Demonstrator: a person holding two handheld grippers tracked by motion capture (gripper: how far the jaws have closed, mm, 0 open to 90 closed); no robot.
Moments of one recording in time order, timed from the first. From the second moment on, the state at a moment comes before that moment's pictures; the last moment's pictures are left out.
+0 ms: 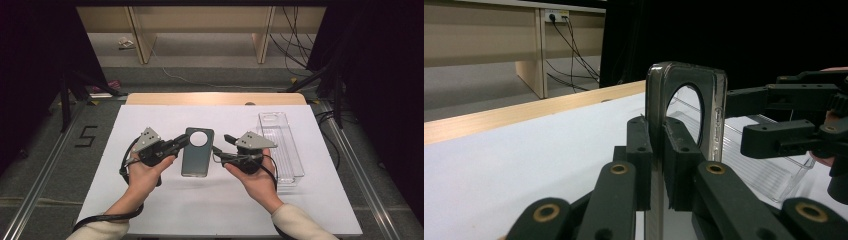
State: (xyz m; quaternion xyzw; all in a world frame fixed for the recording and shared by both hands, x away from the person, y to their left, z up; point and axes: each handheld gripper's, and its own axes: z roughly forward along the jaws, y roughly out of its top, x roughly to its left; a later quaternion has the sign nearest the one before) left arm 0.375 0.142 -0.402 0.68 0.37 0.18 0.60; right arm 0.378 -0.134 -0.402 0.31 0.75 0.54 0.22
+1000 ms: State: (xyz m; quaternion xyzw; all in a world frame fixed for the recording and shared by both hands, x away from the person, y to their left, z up) left arm 0.372 0.135 -0.404 0.68 0.37 0.18 0.60; right arm 0.386 -0.129 -0.393 0.33 0.74 0.55 0.22
